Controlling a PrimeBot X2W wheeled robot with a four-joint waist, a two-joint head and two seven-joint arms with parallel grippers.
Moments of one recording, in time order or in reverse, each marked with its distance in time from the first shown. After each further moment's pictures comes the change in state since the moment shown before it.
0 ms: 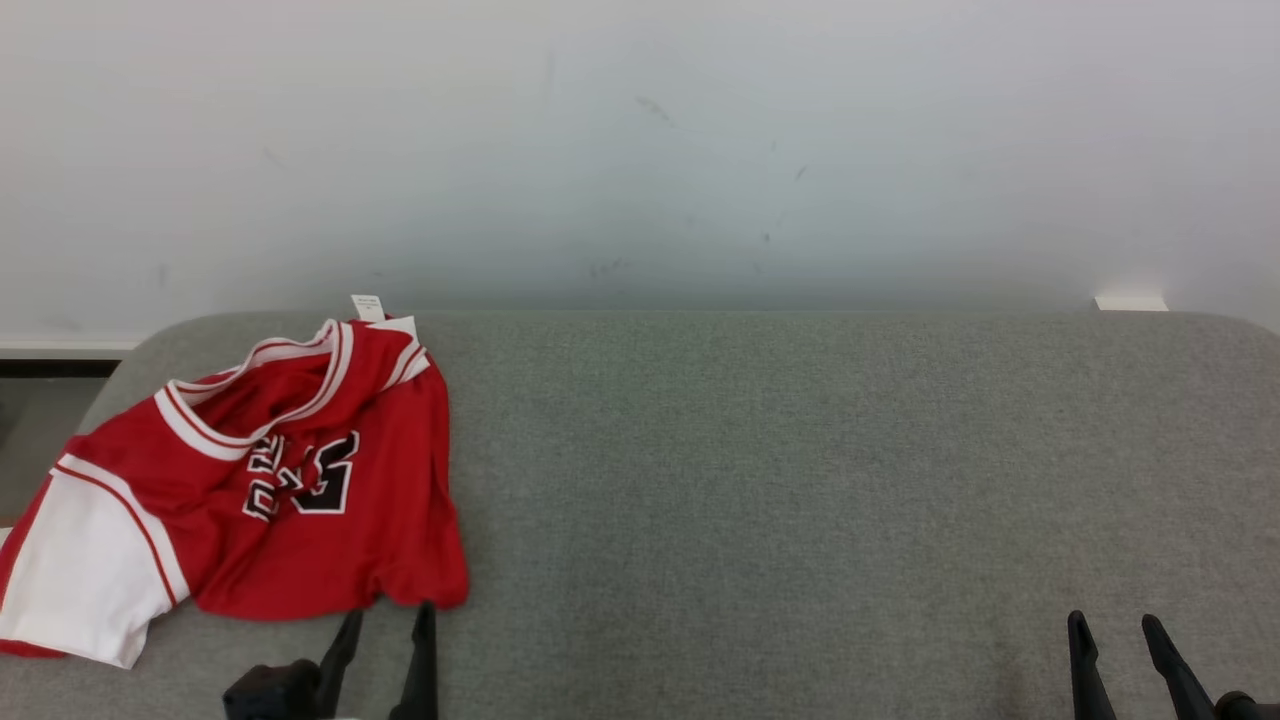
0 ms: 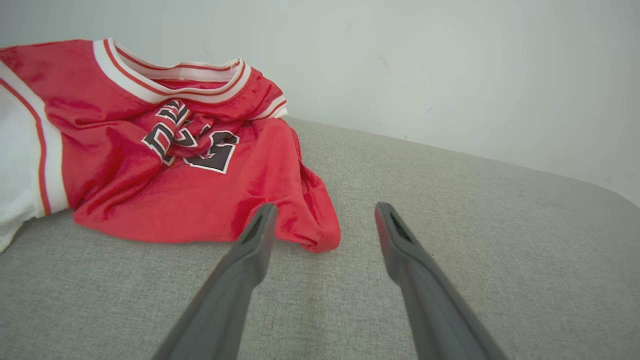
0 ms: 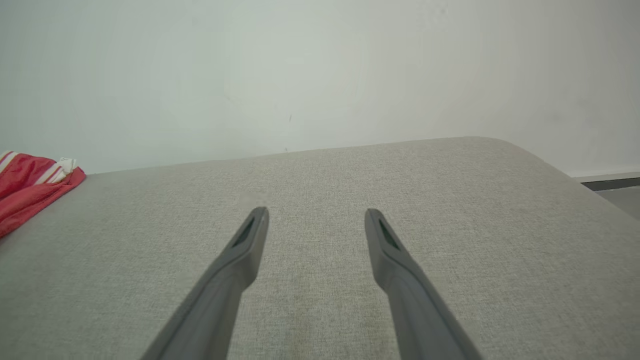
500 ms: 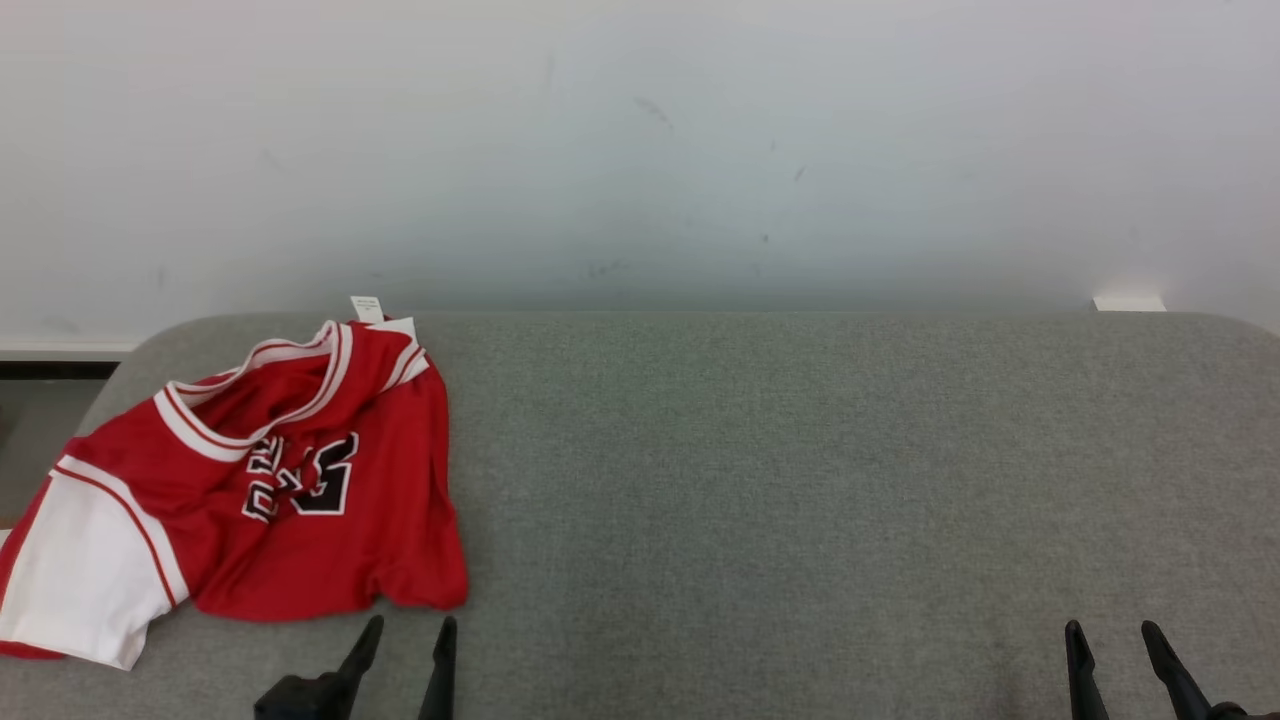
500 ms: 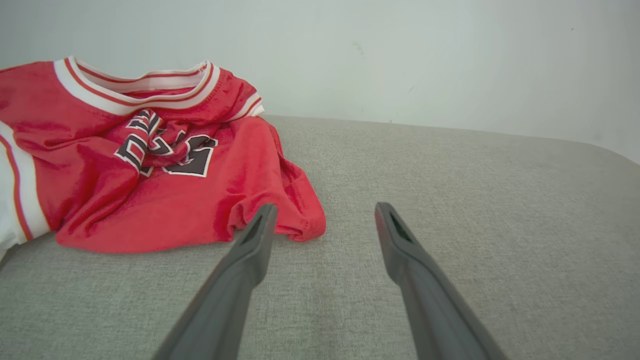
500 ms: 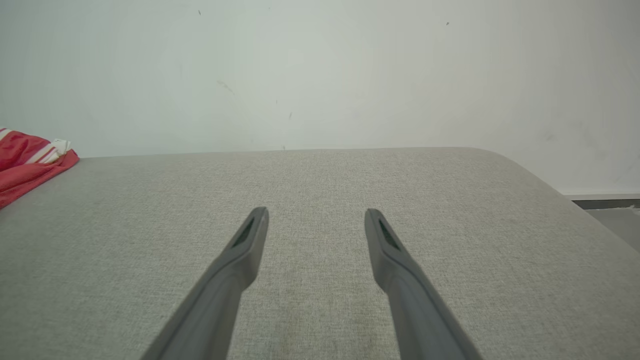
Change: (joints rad) left arm 0.007 0.010 -0.022 0.023 0.115 0.010 -0.027; right arm 0.008 0.001 -0.012 0.010 -0.091 0.000 -0.029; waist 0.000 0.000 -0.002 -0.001
